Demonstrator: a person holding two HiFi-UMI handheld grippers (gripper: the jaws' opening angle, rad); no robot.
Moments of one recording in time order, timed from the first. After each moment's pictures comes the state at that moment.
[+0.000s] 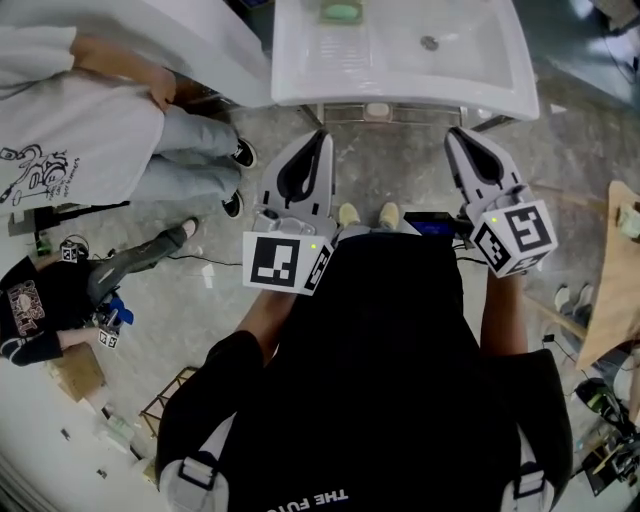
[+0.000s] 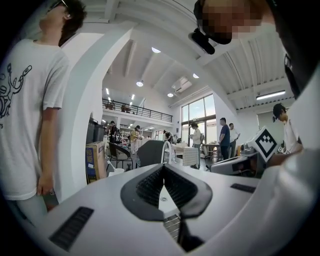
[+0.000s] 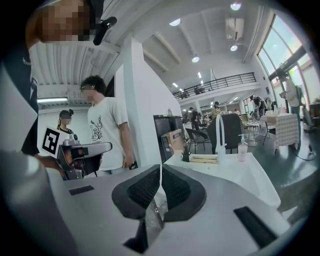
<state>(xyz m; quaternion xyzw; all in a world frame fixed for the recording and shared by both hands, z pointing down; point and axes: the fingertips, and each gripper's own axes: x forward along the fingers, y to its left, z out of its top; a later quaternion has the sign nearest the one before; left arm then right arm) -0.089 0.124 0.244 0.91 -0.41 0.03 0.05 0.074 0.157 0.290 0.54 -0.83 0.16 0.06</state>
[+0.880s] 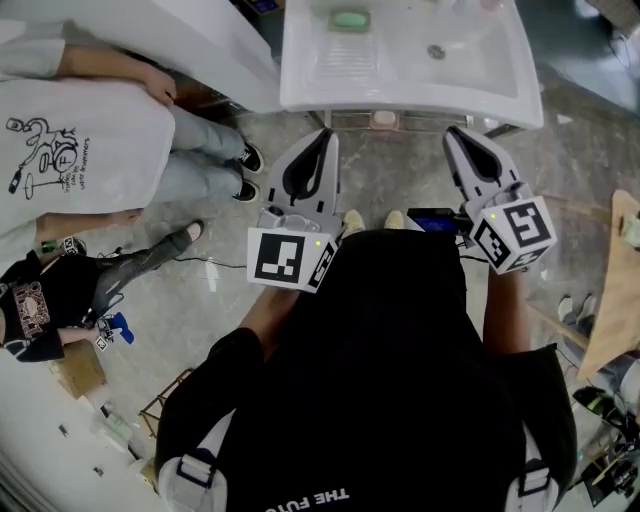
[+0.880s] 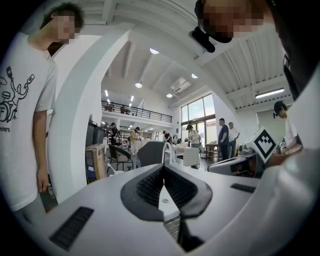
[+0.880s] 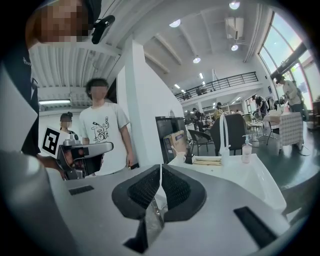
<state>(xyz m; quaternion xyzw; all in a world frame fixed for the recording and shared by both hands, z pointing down) -0.088 0.120 0.238 0.91 -0.41 0.03 0.04 0.068 0.147 0.288 0.52 -0.84 0.15 0.05</state>
